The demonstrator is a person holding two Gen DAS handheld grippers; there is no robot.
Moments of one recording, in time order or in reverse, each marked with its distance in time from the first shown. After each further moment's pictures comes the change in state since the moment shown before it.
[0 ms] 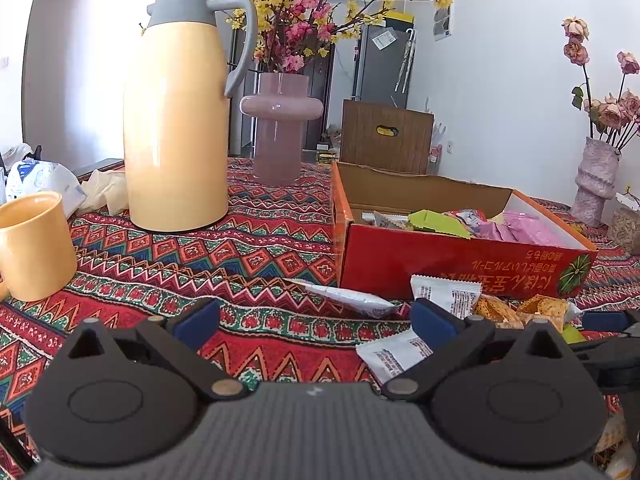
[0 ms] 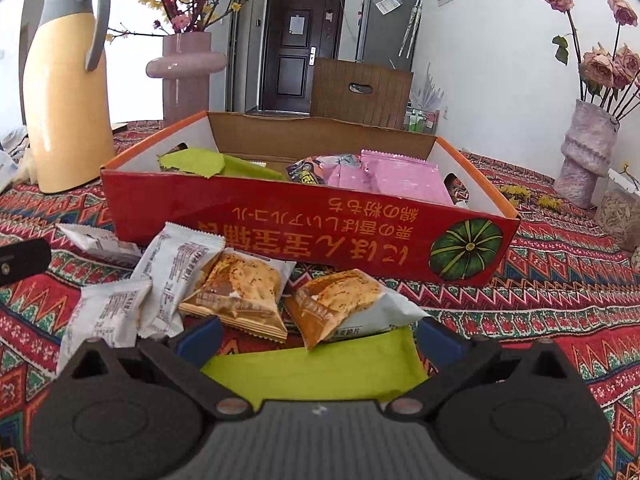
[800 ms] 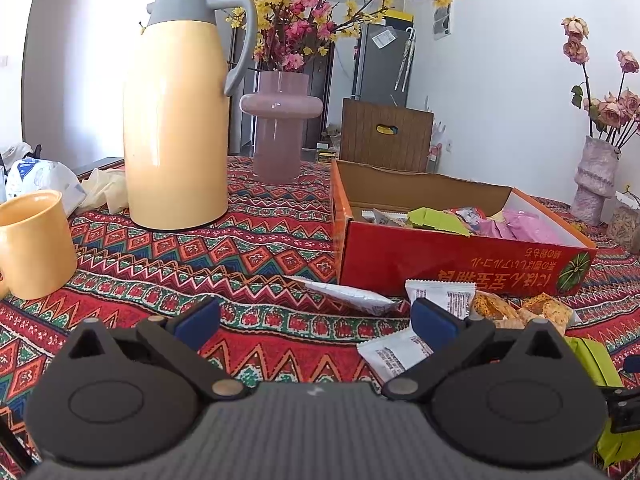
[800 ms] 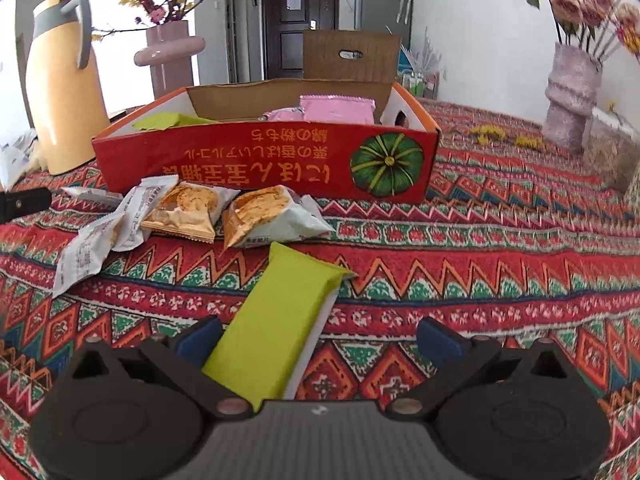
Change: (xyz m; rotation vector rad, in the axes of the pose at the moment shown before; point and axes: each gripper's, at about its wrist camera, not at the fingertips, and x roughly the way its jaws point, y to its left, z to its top) left arm -0.001 0.000 -0.002 0.001 0.003 0.002; right arm -0.034 -0.075 -0.043 0.111 0.090 0.088
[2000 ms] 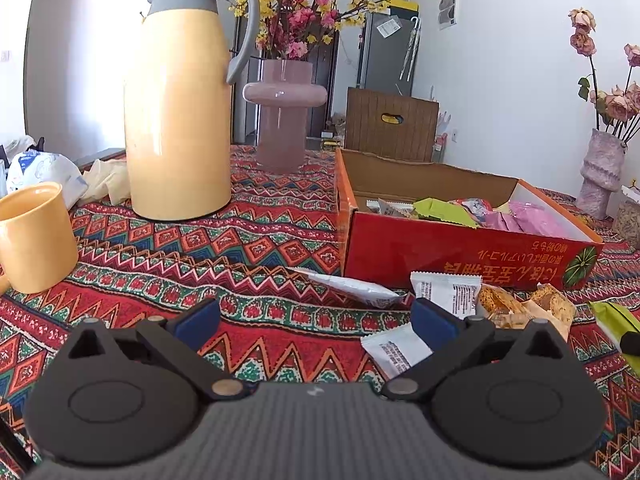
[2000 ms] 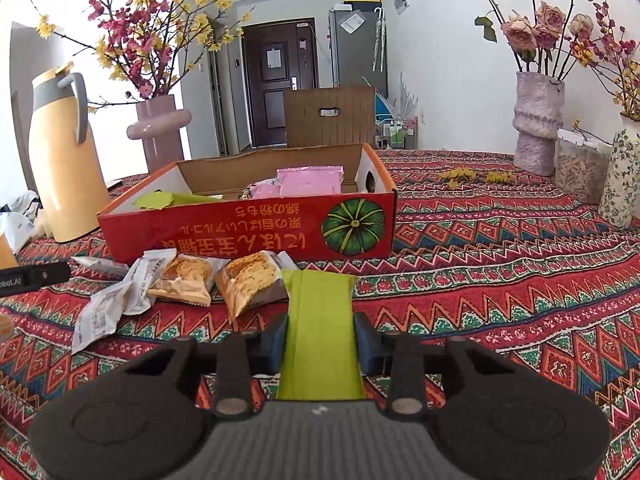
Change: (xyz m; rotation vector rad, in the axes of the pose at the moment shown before) left arm 0.006 0.001 0.003 -0.010 0.058 0.005; right arm -0.036 -0.015 0.000 0.064 -0.189 -0.002
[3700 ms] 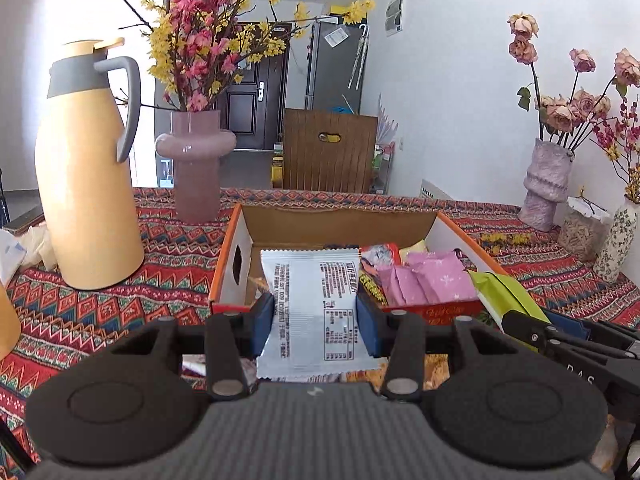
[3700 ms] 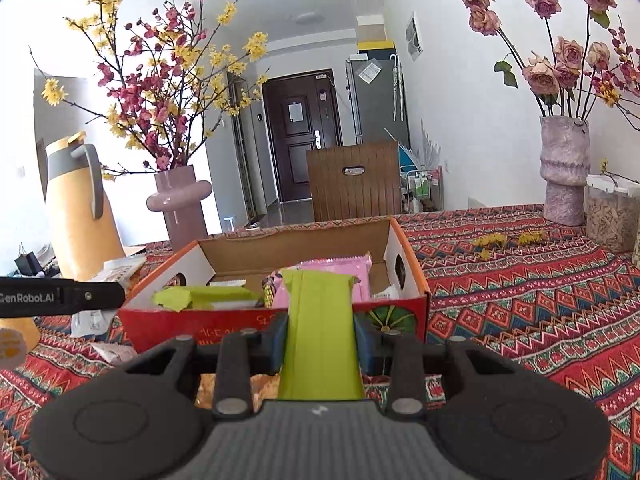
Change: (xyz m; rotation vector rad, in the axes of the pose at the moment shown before) left arm -0.013 -0.094 0.064 0.079 -0.050 -0.102; right arm 0.019 -0.001 0.053 0.027 -0.176 0.101
